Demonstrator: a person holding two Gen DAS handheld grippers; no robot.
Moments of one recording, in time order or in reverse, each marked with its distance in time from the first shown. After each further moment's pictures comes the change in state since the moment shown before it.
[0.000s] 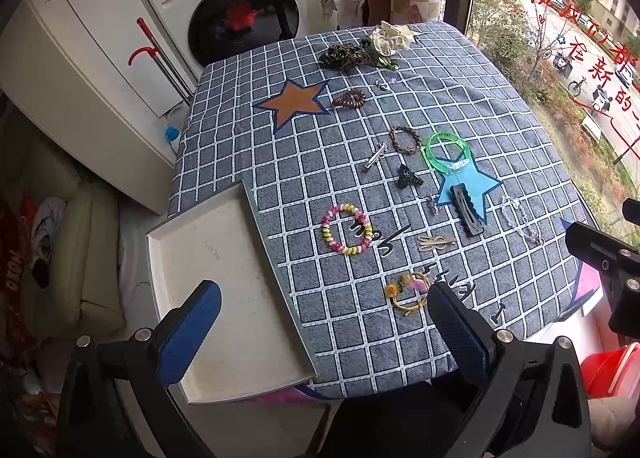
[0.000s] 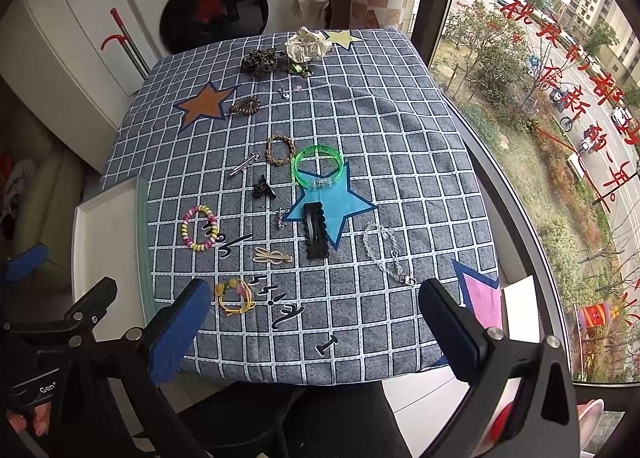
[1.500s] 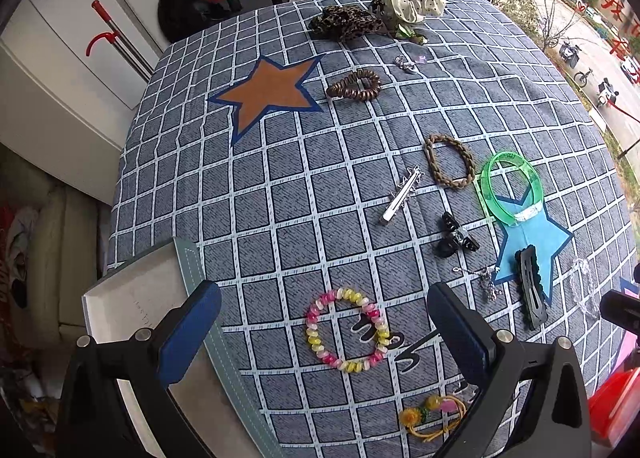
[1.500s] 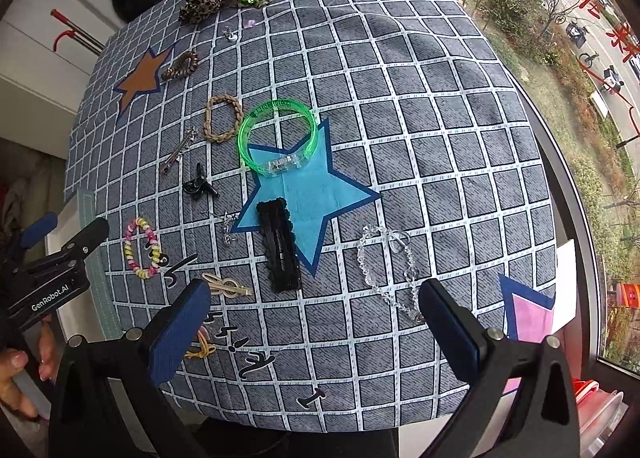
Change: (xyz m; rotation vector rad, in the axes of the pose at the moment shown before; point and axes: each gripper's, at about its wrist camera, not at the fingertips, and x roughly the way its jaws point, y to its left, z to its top) left arm 0.169 -0.017 0.089 -0.005 0.075 -0.005; right arm 0.157 -0.060 0.052 0.121 0.246 0.103
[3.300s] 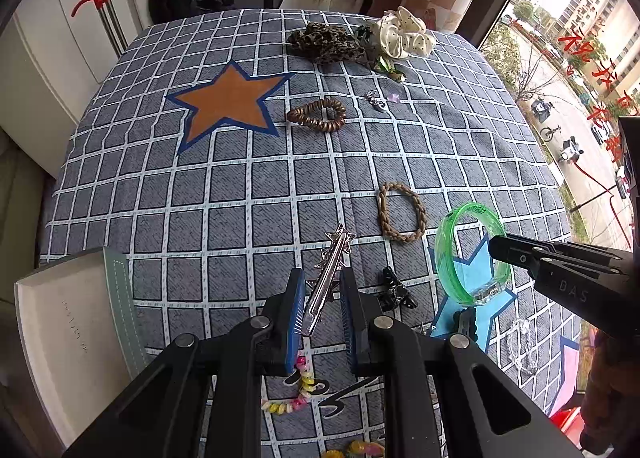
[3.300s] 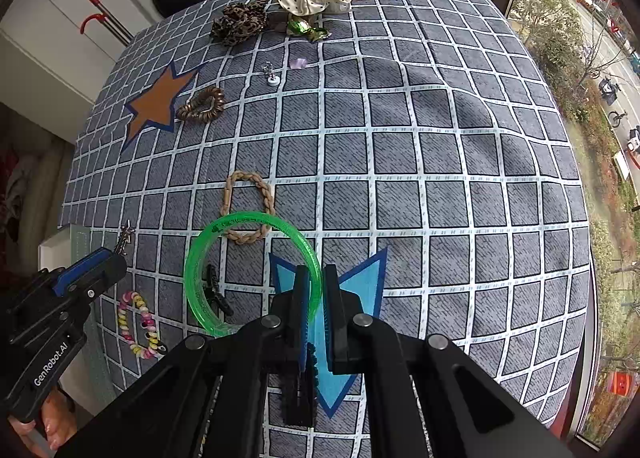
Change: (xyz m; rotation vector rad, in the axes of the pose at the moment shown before) left arm -0.001 0.008 0.012 -0.167 -0.062 -0.224; right arm 0.055 0.098 0.104 -0.199 -0.078 0.042
